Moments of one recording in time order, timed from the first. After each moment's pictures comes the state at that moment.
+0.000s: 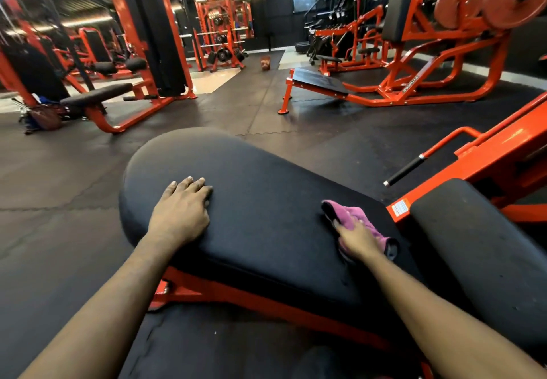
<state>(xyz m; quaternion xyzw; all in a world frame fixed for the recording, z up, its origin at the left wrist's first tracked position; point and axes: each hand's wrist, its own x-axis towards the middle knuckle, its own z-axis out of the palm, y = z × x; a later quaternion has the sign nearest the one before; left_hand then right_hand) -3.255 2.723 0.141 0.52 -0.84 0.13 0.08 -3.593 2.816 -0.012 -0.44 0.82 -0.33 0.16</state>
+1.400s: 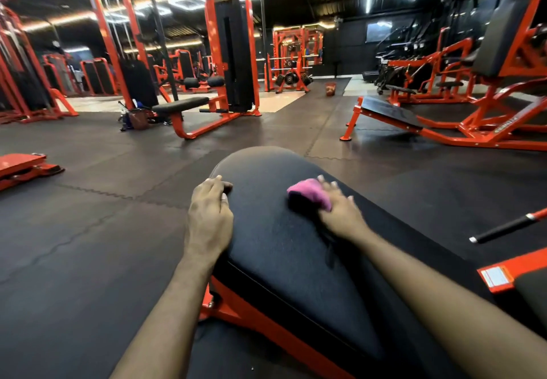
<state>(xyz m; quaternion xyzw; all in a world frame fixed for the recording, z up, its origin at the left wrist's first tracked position) -3.191 2.682 0.135 0.53 -0.68 0.01 0.50 -3.479 2.646 0.087 -0.69 0.64 -0.30 0.13</state>
